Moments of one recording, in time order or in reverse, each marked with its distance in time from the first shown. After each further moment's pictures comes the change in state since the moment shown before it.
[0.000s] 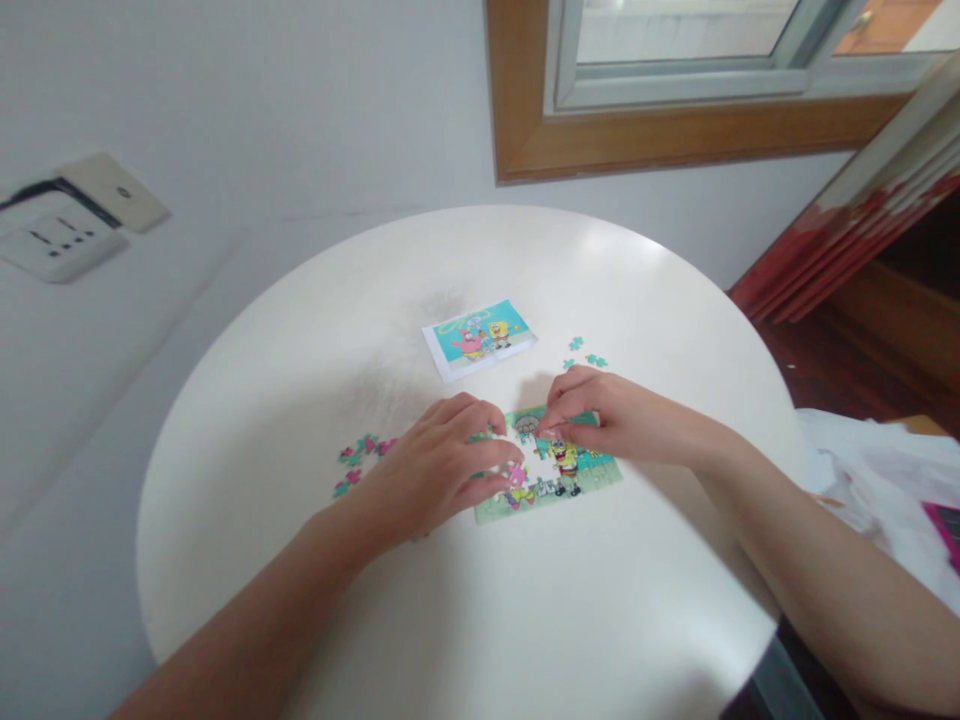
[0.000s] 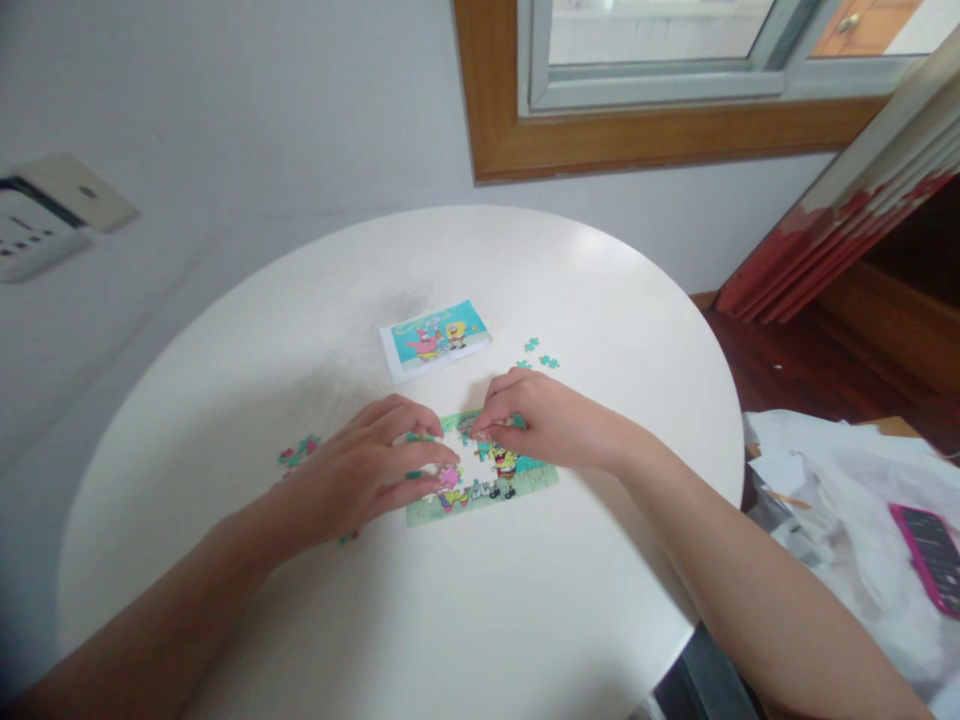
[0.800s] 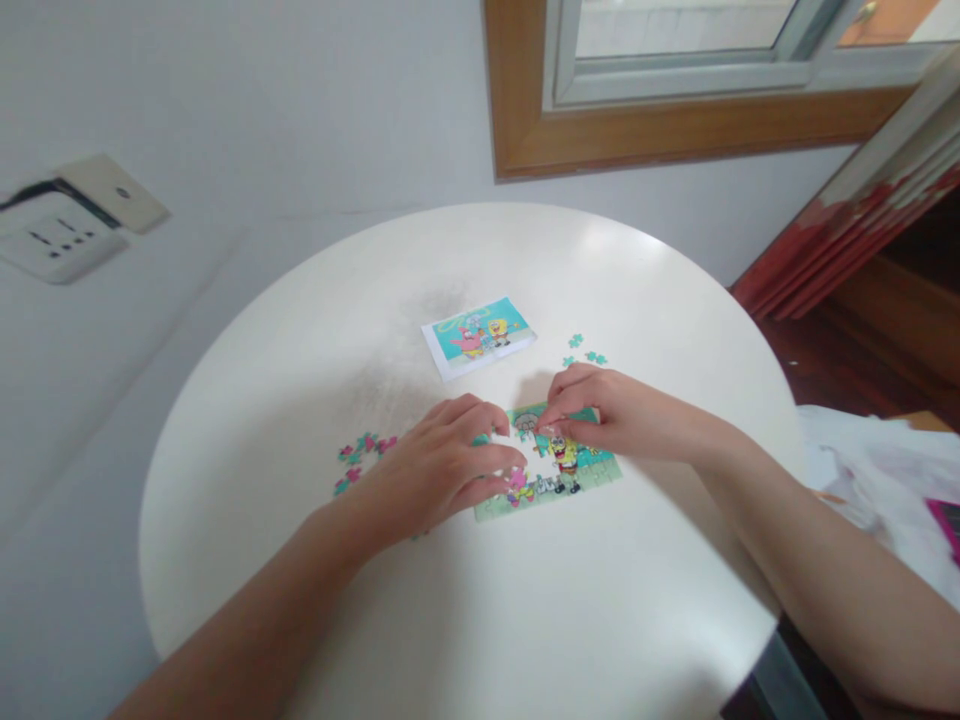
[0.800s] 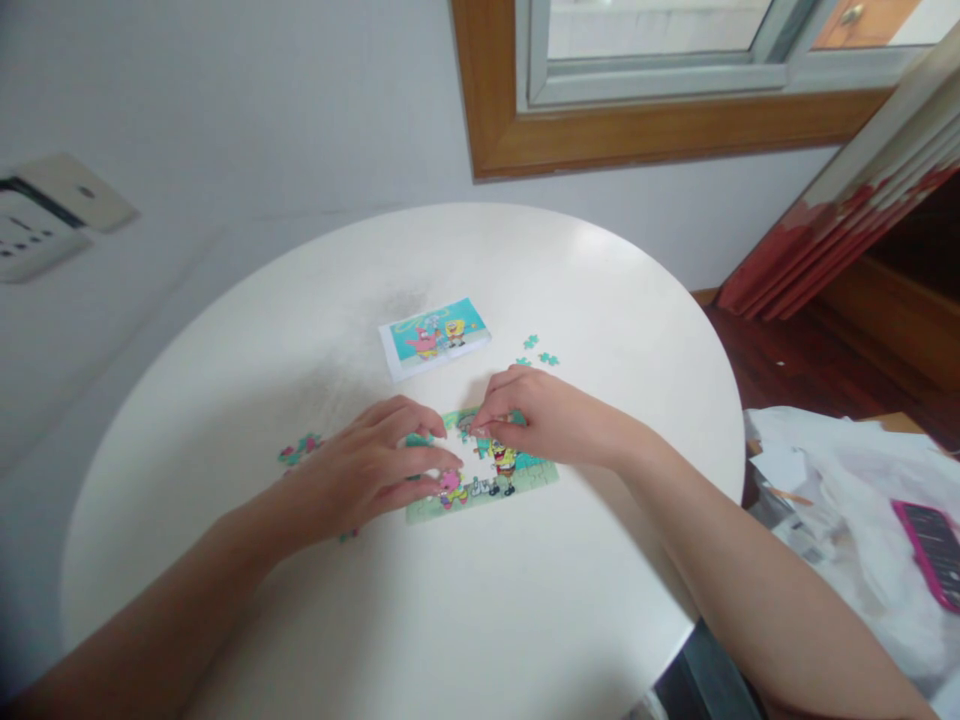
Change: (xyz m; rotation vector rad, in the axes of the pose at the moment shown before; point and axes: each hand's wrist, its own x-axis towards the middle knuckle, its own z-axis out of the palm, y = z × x) left_hand 0.001 0.000 0.000 0.017 -0.025 0.060; right_hand 0.000 0.000 -0.001 -0.003 -0.013 0.020
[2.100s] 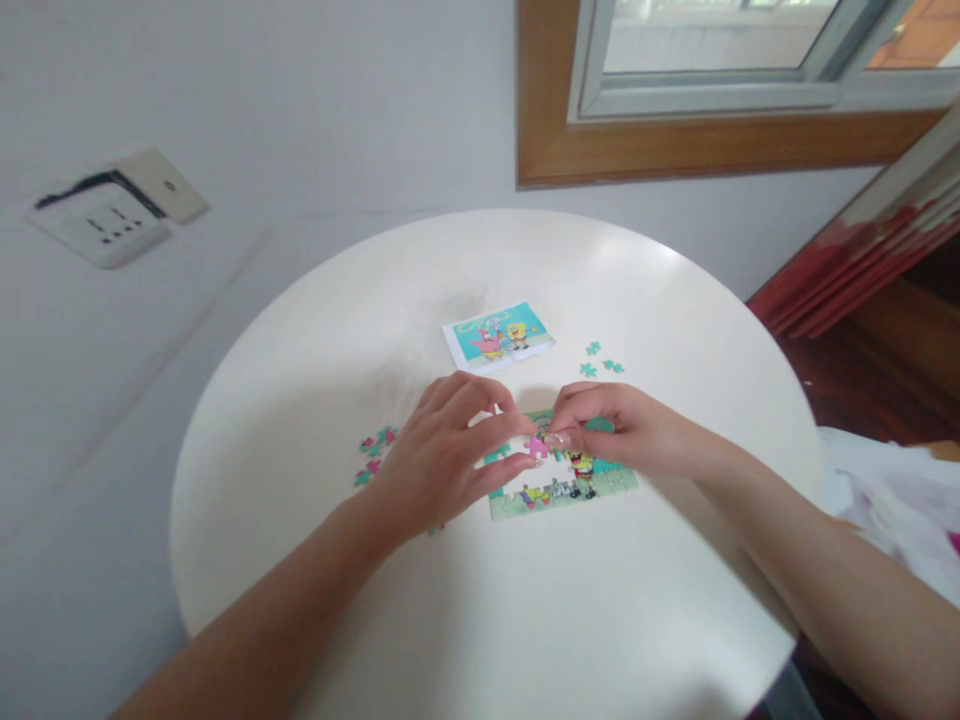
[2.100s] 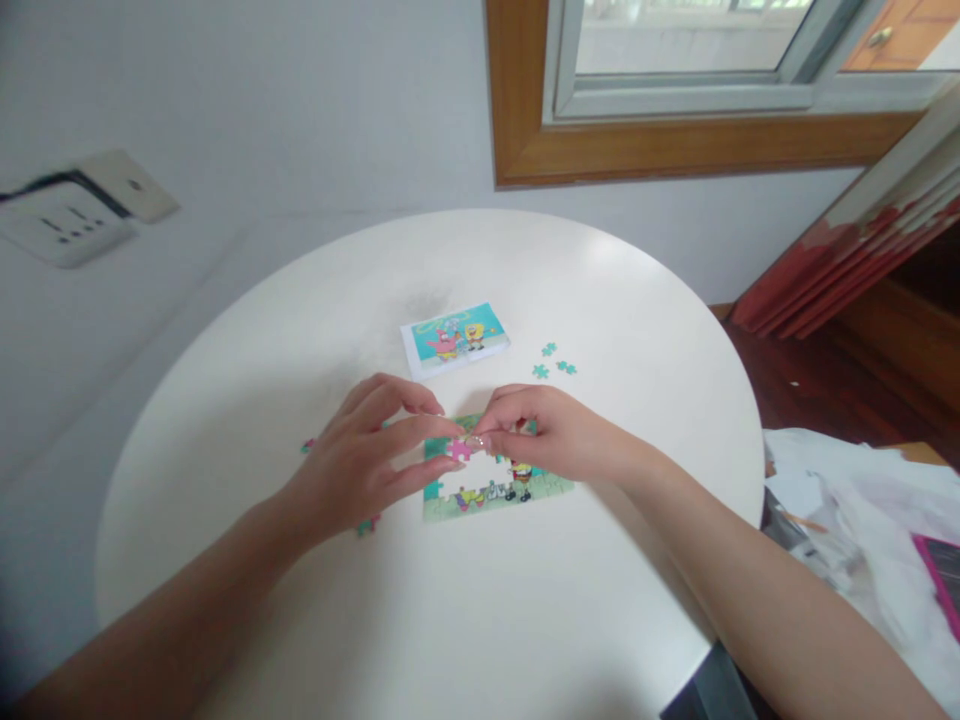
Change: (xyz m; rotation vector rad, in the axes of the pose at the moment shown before) left_hand 0.002 0.010 -0.010 0.104 0.361 -0.102; right_hand 0.005 -0.011 0.009 0.310 0.004 0.084
